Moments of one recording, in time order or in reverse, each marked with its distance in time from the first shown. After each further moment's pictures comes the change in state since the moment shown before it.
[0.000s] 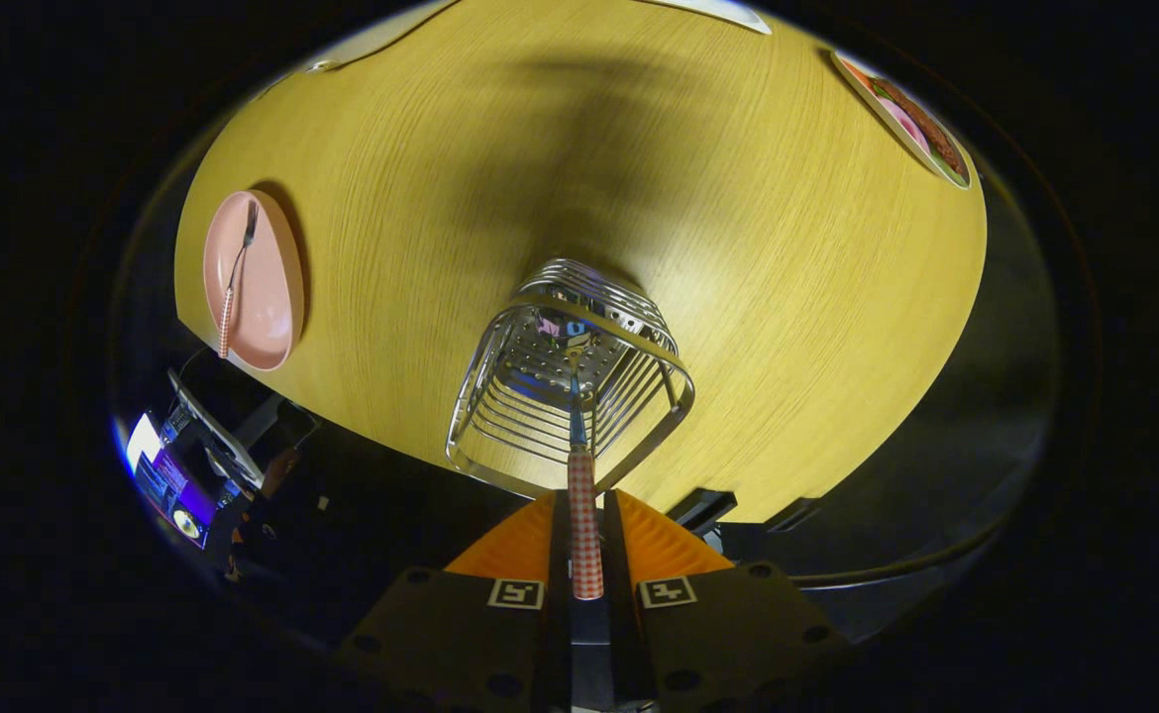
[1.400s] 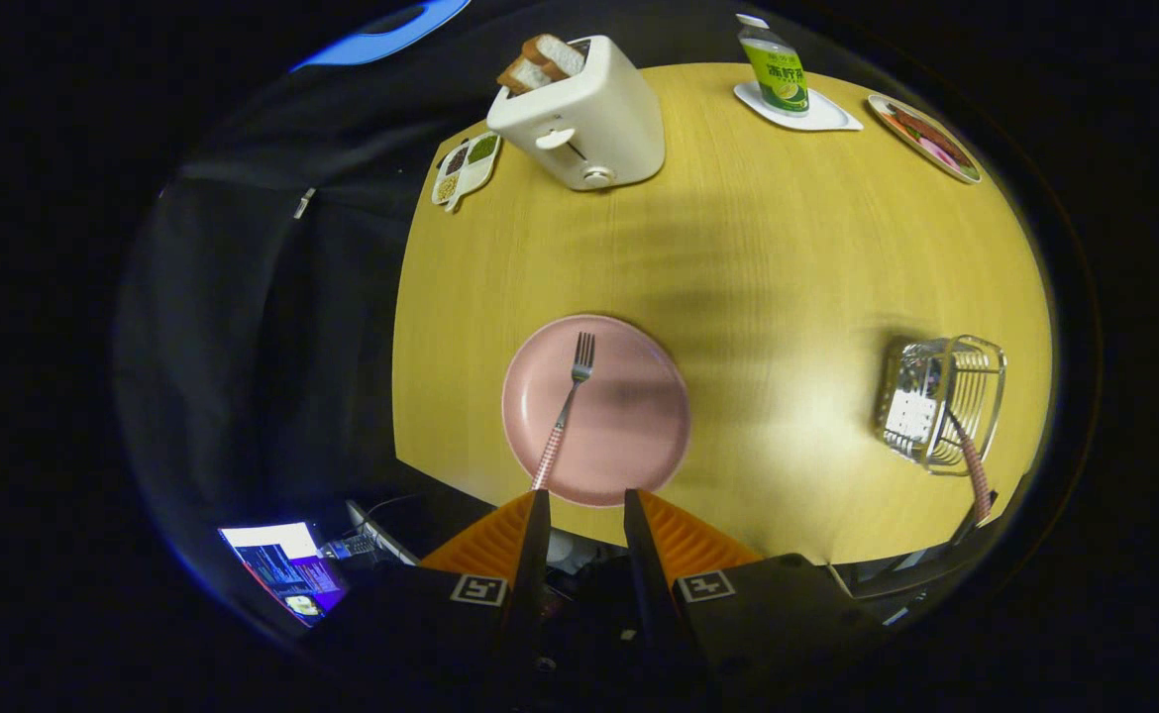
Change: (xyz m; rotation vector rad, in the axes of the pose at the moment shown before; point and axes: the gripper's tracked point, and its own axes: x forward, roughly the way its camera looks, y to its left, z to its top) arm -0.070 0.289 0.063 0.206 -0.569 0.512
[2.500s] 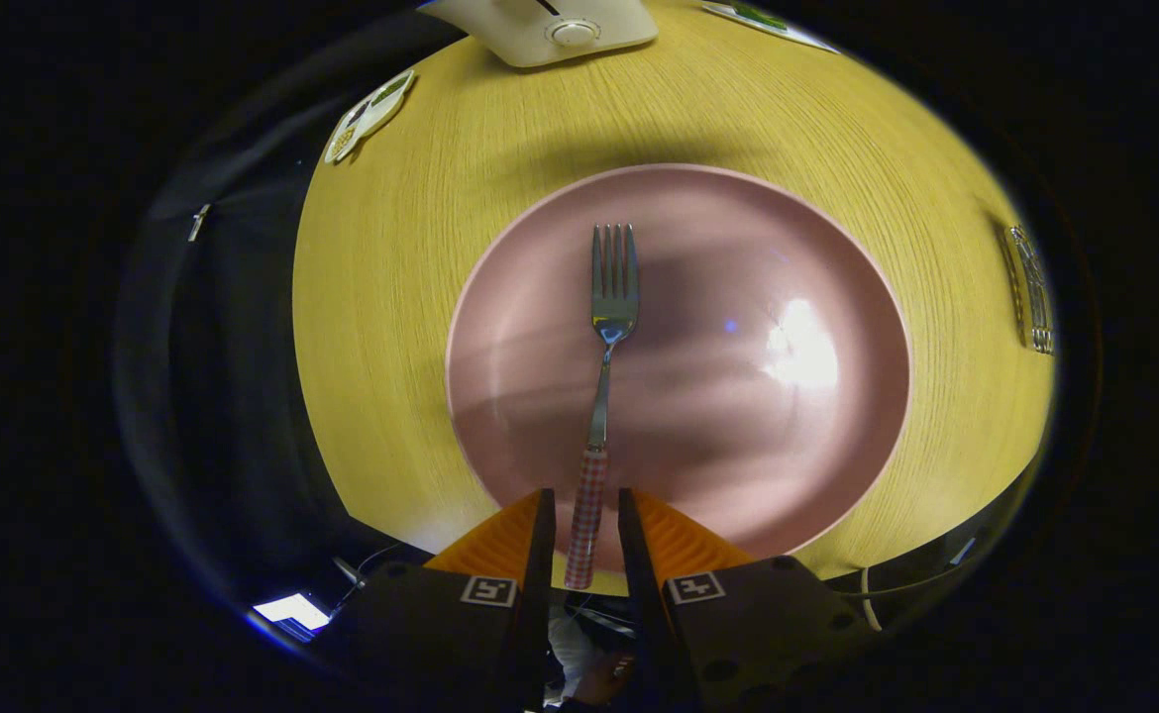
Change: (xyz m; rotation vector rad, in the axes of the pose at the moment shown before) arm 0.166 0.015 -0.034 0.204 0.044 -0.160
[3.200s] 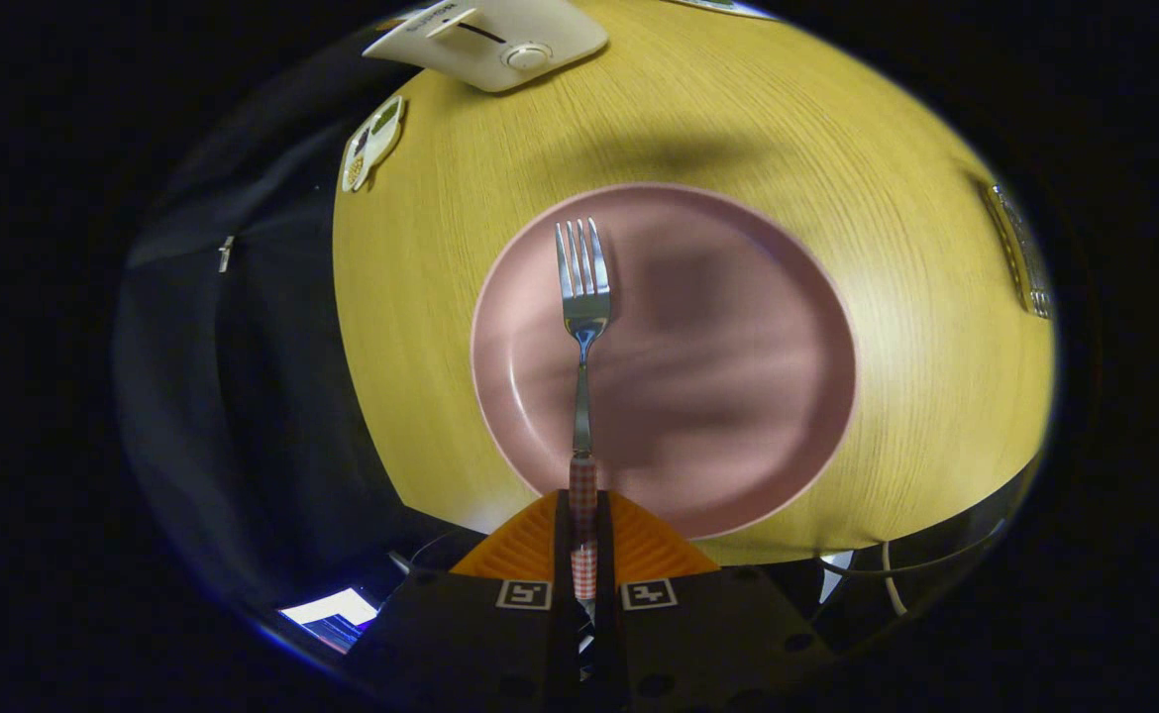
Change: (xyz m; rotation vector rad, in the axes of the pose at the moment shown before) arm -0.065 -0.008 0.000 0.058 0.014 0.189
